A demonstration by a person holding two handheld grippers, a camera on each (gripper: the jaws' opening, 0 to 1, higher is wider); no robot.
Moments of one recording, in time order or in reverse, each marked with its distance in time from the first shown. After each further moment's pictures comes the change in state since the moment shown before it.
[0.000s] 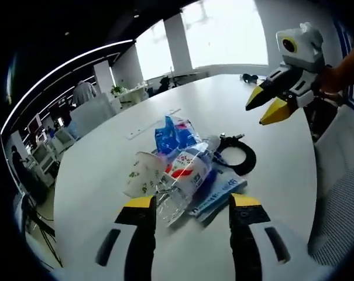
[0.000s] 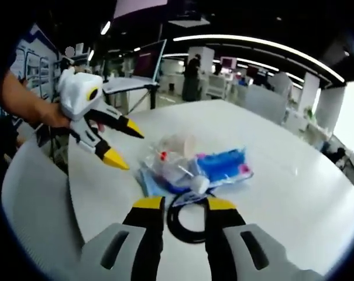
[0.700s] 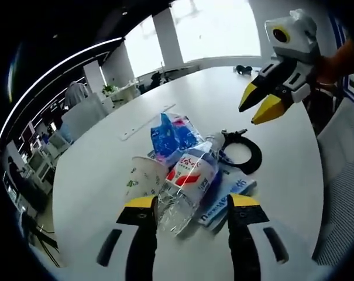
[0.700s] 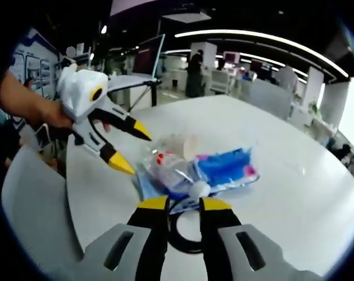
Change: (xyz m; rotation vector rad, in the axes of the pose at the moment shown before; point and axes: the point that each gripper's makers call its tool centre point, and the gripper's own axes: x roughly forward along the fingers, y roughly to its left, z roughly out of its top) left arm 0.024 0.010 0.002 0.052 0.051 -0.043; right arm 0.022 -0.006 0.005 0.021 0.018 0.044
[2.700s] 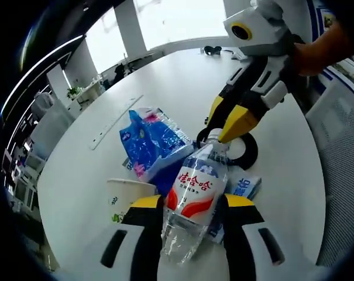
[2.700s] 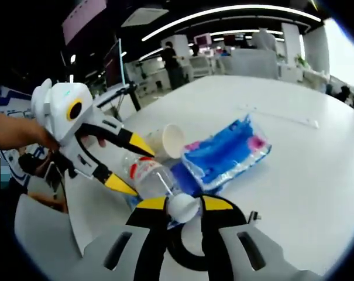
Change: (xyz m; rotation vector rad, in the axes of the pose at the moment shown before) left arm 0.041 -0.010 0.005 0.170 0.135 -0.225; right arm 0.051 -0.015 -0.021 0.364 0.034 0.054
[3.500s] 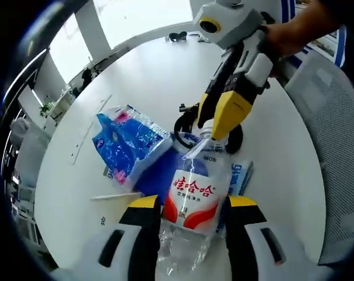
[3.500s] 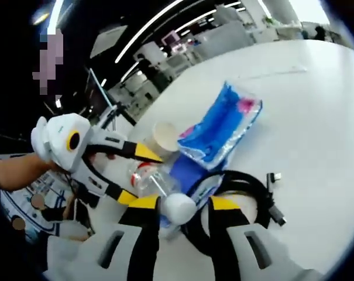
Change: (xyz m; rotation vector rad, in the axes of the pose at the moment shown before) left arm 0.016 -0.009 -0.008 0.188 0.104 -0.162; right arm 0.000 0.006 -0.019 0.344 -0.007 0.073
